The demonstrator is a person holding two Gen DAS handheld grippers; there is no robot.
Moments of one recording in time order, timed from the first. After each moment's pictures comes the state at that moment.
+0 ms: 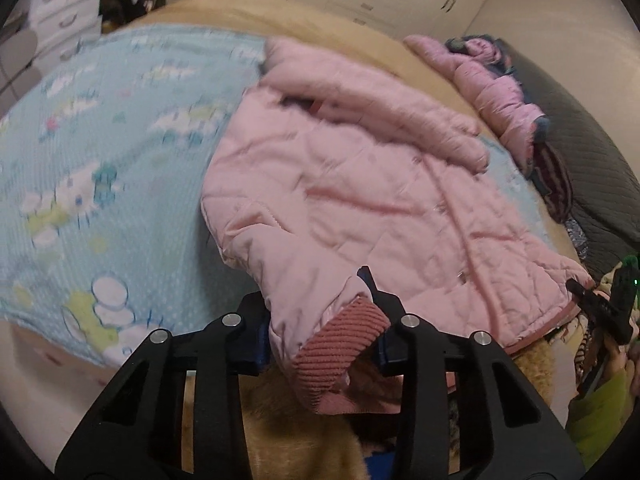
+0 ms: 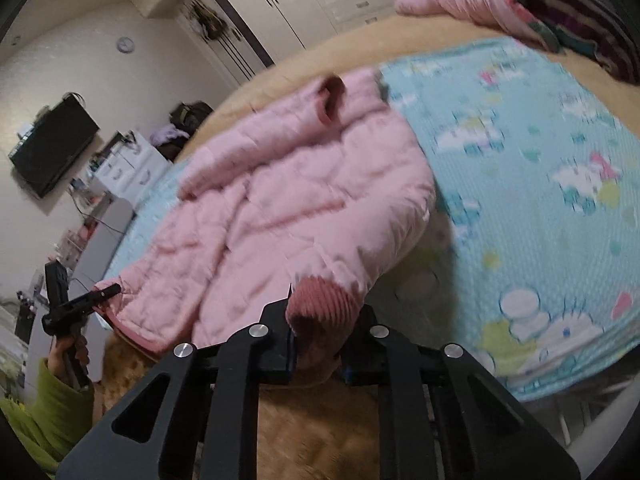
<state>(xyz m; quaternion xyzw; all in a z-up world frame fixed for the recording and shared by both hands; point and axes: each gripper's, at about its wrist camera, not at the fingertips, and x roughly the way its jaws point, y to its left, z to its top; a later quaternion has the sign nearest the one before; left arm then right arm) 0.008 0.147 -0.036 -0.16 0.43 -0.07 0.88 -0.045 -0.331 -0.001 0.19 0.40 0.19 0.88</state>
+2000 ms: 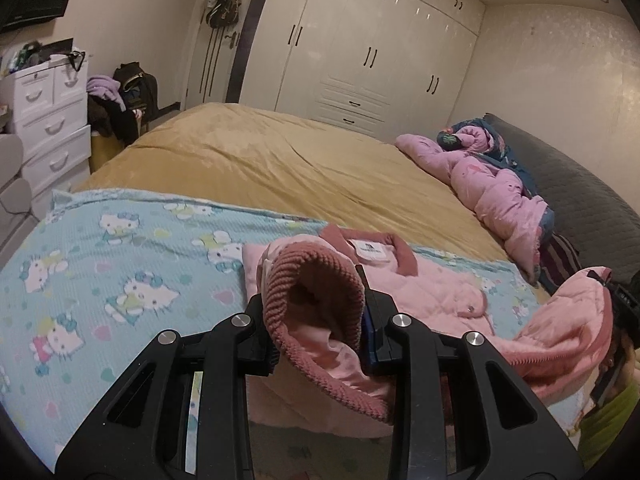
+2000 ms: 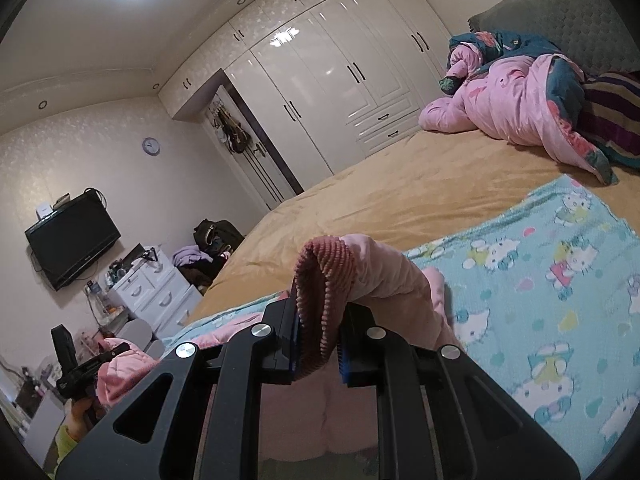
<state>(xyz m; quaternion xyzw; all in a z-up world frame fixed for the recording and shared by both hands) 0.197 0.176 0.100 -0.13 0.27 -0.04 0.95 0.169 -0.318 0.138 0.24 0.21 0.18 0.93</state>
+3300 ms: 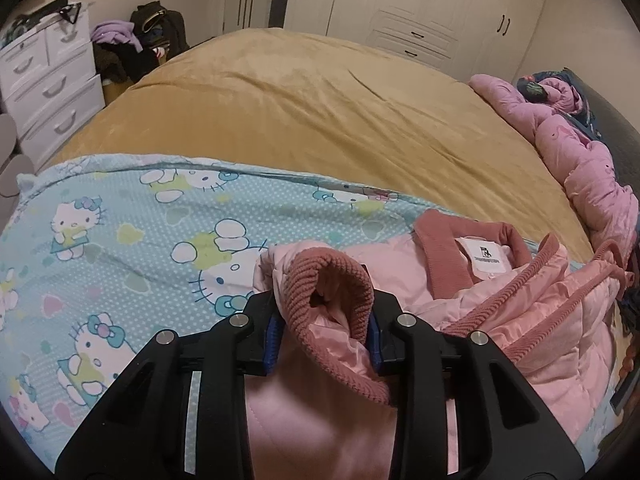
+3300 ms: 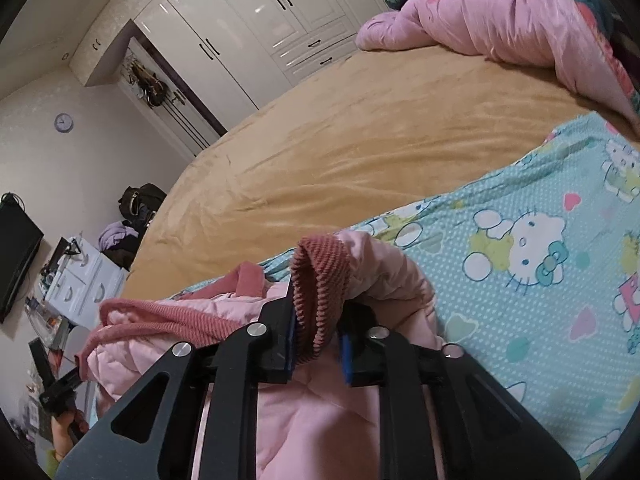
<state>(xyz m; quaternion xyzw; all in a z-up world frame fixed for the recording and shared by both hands) 0.425 0.196 -0.005 -0.12 0.41 0.04 0.90 0.427 -0.296 0.009 0.26 0.37 0.10 0.89</state>
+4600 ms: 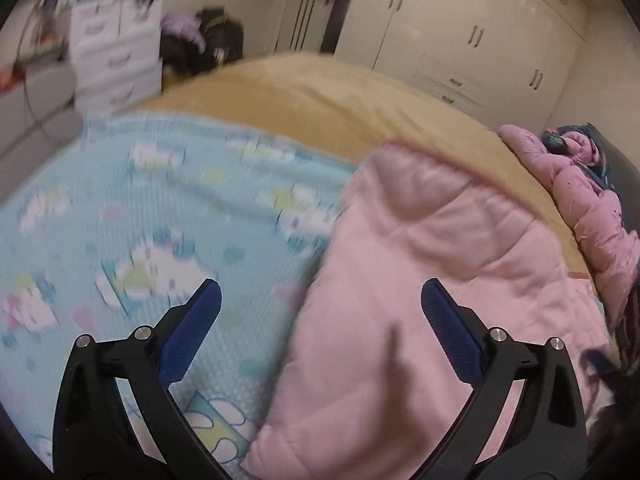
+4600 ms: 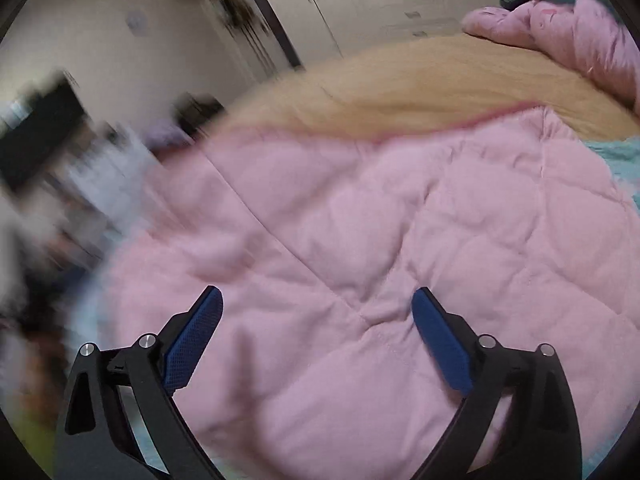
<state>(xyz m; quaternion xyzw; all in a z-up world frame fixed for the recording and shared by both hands) 0.318 0.227 -0.027 -0.19 0.36 0.11 0.91 0.323 -0.157 0.009 0.17 0.35 0.23 0.89</state>
